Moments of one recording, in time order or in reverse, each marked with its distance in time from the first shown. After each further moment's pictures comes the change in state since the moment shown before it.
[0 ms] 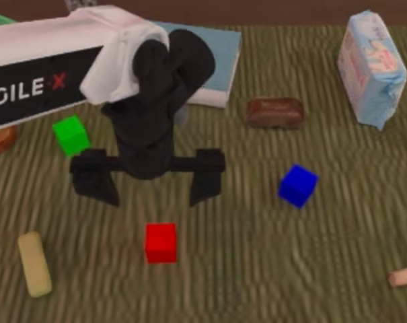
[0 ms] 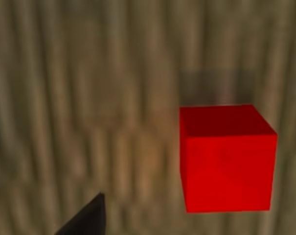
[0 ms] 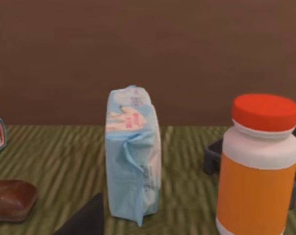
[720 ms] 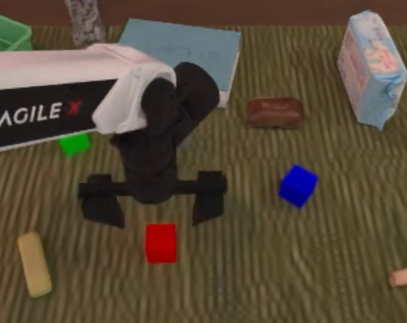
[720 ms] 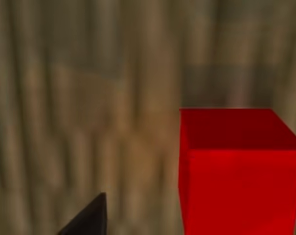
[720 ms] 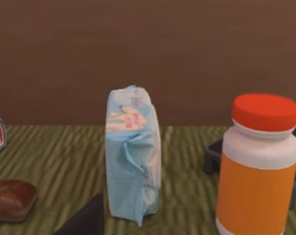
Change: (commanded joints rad) left arm -0.023 0.011 -0.114 0.122 -0.001 -0.066; right arm 0.000 0.000 0.000 0.000 0.000 0.000
